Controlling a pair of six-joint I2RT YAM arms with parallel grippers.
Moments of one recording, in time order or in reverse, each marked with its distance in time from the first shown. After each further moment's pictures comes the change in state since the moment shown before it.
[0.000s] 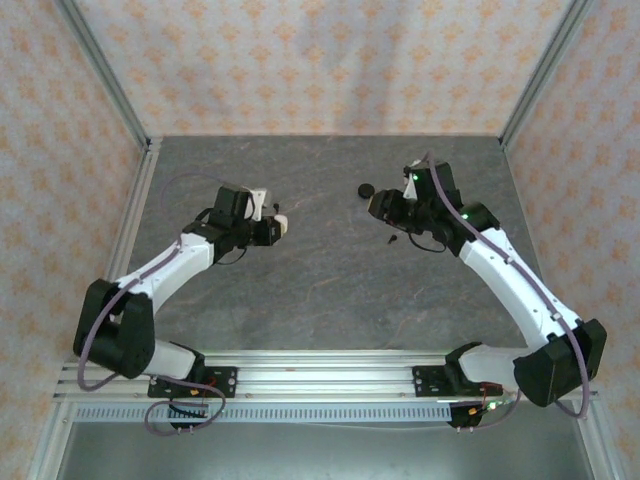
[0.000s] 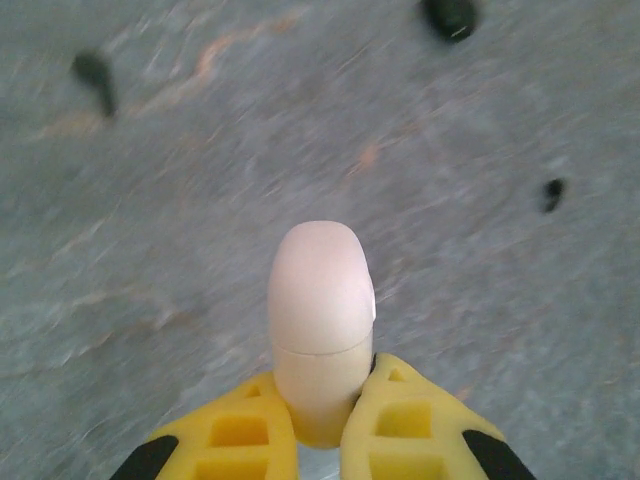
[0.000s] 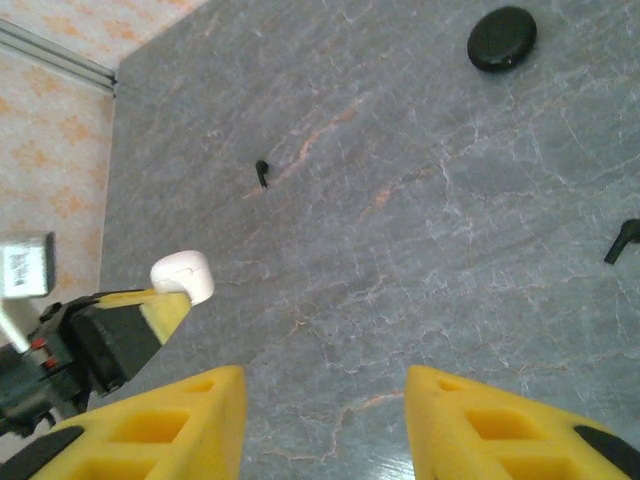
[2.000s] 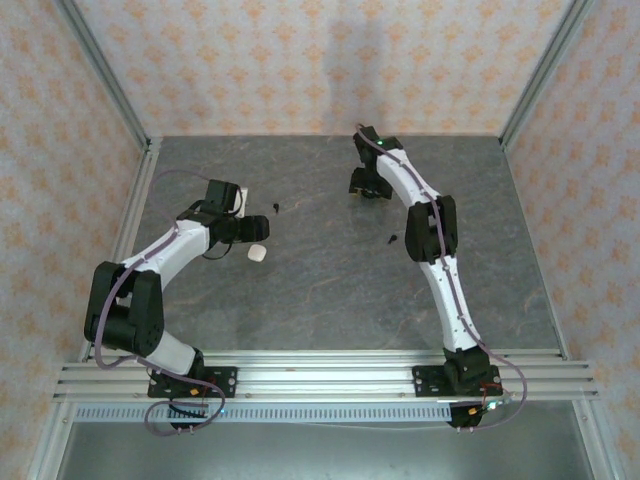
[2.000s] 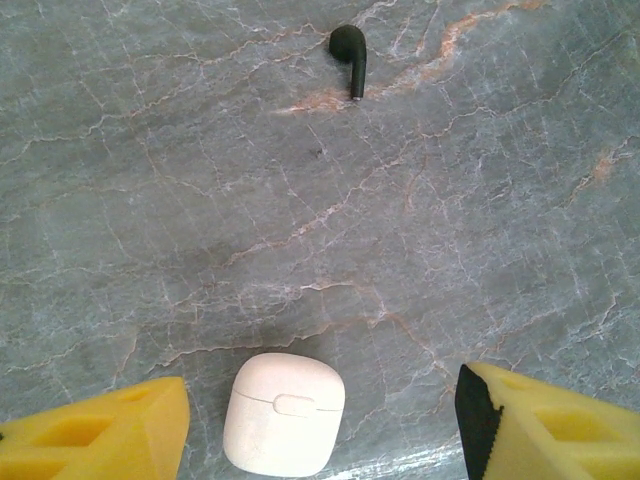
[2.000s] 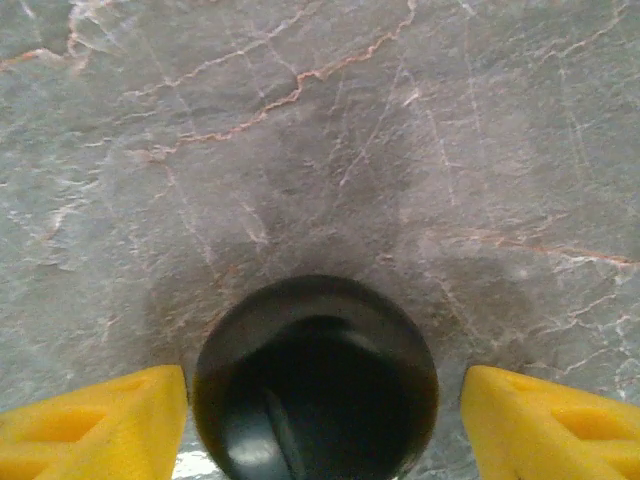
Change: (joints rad) left arm 0.114 0.097 0.074 -0.122 -0.150 0.080; right arm -0.092 1.373 1.254 -0.461 0.290 -0.215
